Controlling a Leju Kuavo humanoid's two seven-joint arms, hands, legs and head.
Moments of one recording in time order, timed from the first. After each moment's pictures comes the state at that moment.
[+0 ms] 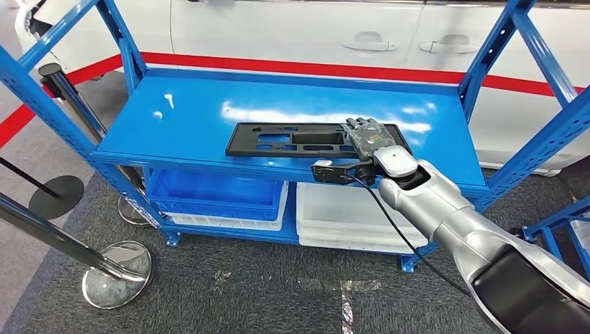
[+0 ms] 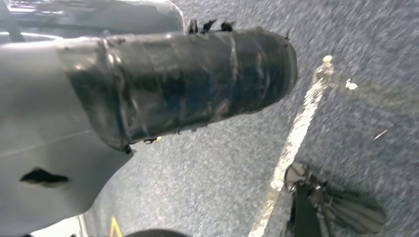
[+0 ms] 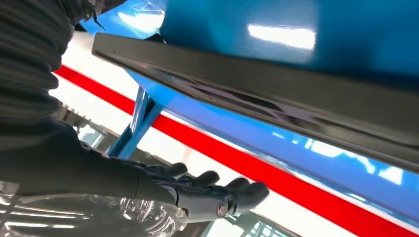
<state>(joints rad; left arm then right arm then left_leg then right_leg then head) -0.11 0.11 -0.89 -0.20 1.11 0.47 0.23 -1.00 -0.17 1.04 -0.60 0.88 0.11 0.07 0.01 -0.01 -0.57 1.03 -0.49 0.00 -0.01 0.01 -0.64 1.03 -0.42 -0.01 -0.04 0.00</state>
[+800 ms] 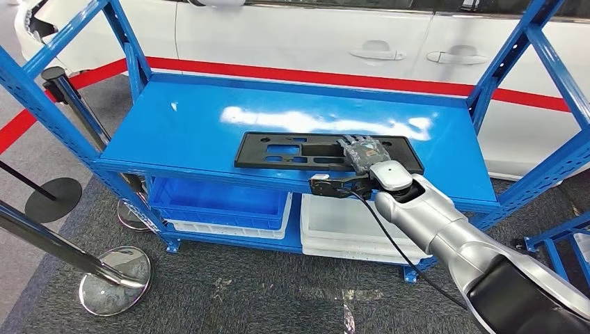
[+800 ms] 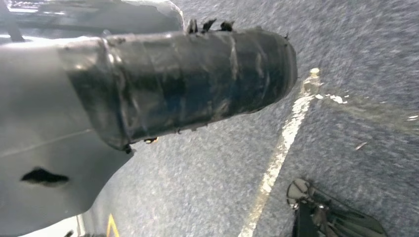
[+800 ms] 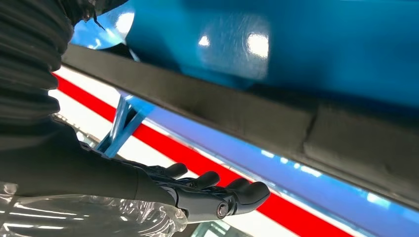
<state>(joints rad) -0.11 0.11 -0.89 -0.20 1.12 0.48 0.22 -0.94 -0.17 1.04 -0.59 0.85 0.10 0.07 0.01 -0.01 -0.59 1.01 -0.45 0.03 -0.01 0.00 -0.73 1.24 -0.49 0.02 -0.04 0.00</state>
